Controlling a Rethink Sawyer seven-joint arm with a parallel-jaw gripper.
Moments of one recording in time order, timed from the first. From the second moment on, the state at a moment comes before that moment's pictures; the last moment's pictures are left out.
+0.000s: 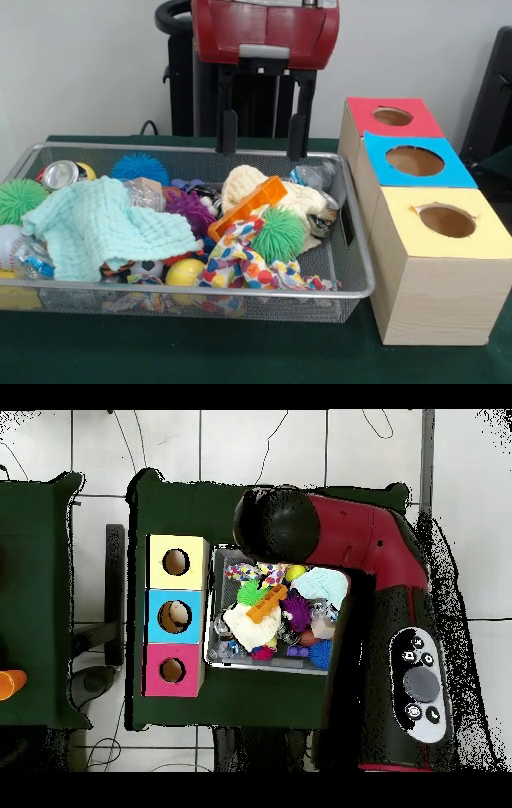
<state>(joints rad) -0.30 -0.72 0.11 1.26 -0.10 0.69 1.57</state>
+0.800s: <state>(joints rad) -0.27 -0.64 0.10 1.04 -0.10 1.03 1.57</state>
